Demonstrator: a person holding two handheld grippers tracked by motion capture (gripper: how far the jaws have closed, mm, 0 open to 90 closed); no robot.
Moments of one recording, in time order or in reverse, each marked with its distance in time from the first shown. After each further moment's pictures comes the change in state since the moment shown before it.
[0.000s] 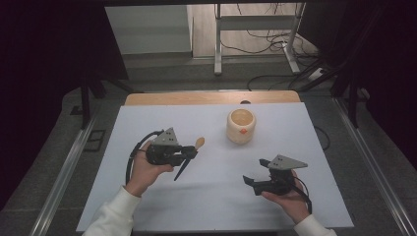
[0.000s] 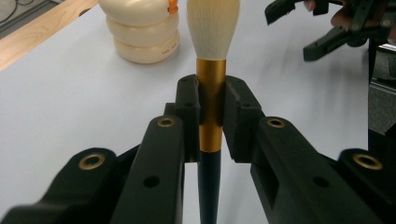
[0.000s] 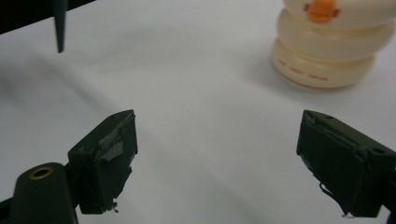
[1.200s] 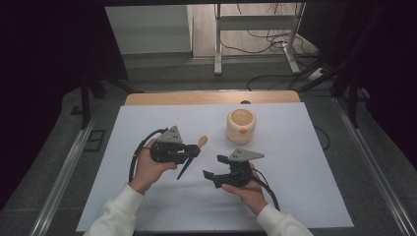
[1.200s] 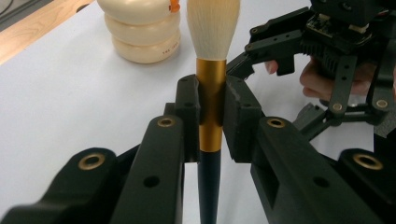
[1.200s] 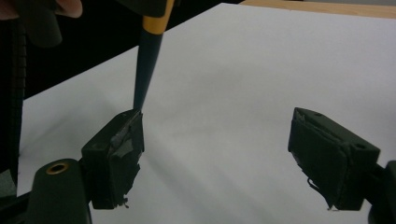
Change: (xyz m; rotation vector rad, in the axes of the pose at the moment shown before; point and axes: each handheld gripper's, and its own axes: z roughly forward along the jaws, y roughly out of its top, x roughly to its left) left arm 0.004 0.005 0.009 0.019 -0.002 -0.015; right arm 0.053 0.033 0.089 -0.078 0.202 0.056
